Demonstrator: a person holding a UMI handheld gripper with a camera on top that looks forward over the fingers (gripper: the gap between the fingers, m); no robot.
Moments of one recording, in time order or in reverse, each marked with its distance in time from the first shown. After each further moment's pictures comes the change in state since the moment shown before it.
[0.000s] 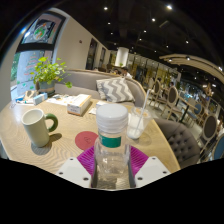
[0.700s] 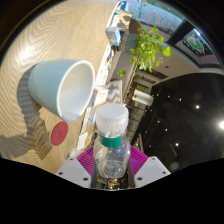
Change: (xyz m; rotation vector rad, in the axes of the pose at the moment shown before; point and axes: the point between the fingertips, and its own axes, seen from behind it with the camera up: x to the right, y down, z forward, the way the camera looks) arm -0.088 -0.147 -0.006 -0.069 0.517 -1.589
